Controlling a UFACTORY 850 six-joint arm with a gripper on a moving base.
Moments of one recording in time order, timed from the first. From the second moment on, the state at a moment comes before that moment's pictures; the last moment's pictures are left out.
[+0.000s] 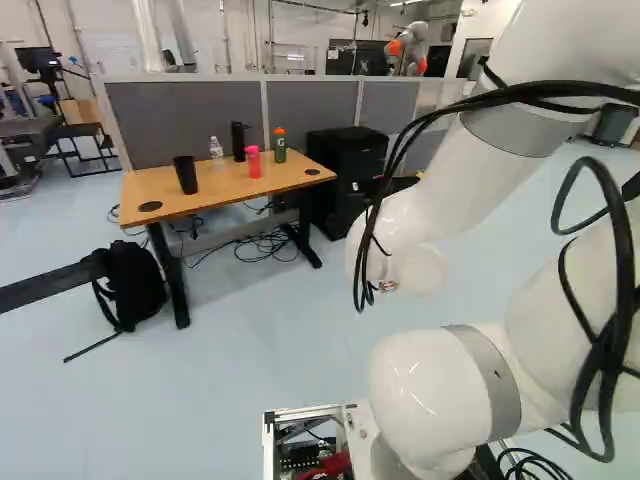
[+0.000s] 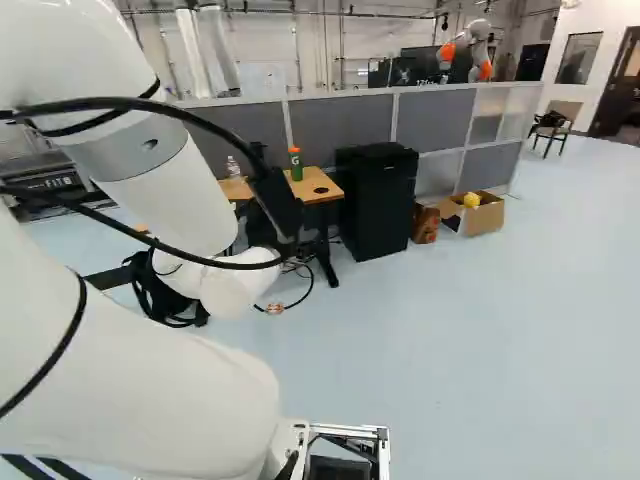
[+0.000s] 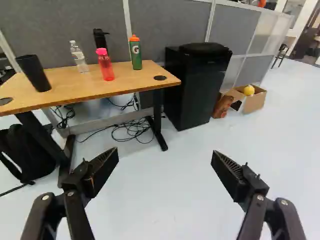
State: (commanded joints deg) arm 0.0 16.0 -5.0 0.0 50.0 0.0
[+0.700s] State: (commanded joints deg) arm 0.0 16.0 -5.0 0.0 50.0 0.0
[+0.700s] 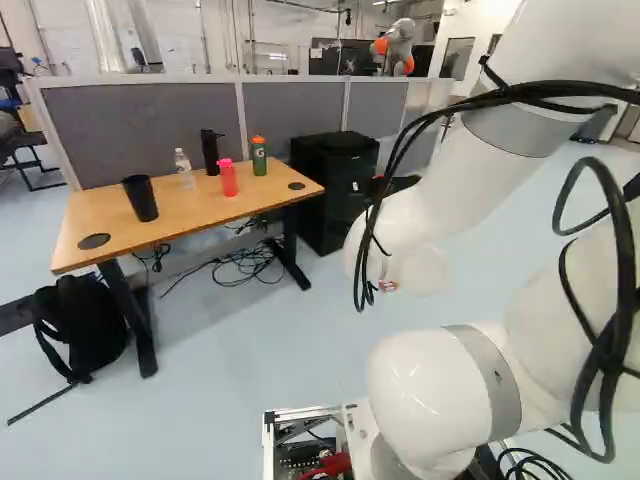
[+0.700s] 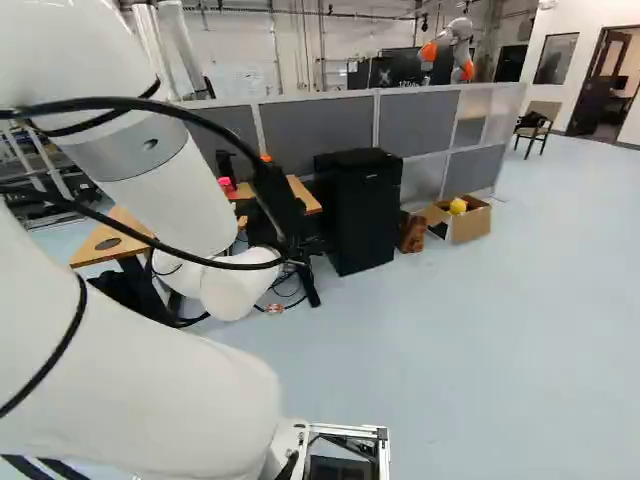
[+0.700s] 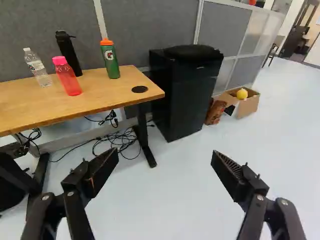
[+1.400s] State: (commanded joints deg) arm 0.0 16.0 -5.0 0.0 50.0 0.0
